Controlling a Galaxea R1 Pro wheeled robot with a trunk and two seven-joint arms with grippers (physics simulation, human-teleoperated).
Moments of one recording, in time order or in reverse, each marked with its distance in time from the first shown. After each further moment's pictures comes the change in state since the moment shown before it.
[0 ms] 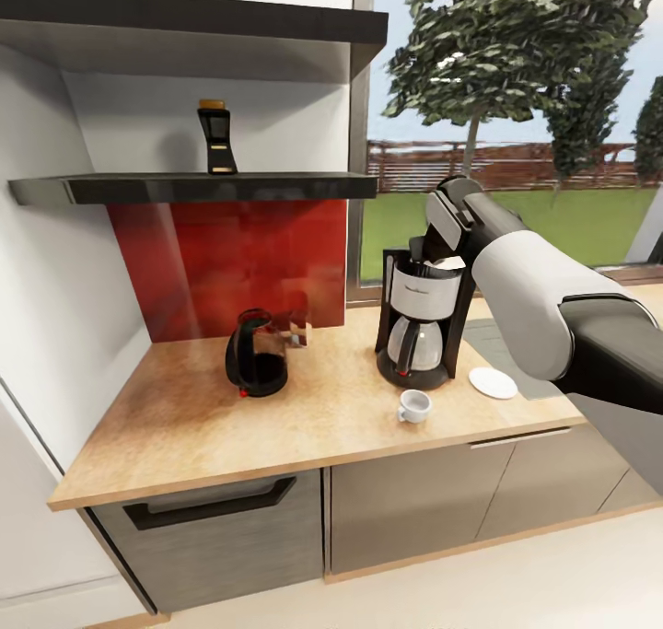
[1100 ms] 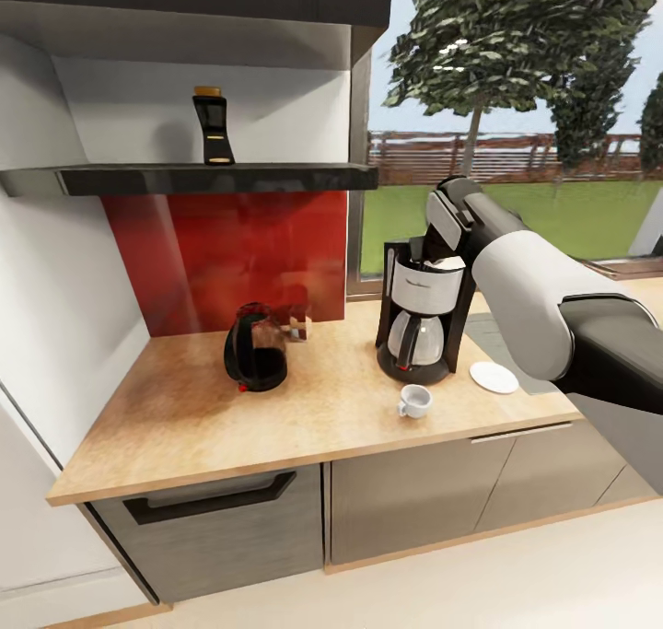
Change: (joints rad) left arm 0.000 0.000 0.000 0.000 0.000 0.000 0.000; right arm 0.000 0.000 0.000 0.000 0.000 0.000 0.000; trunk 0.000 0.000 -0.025
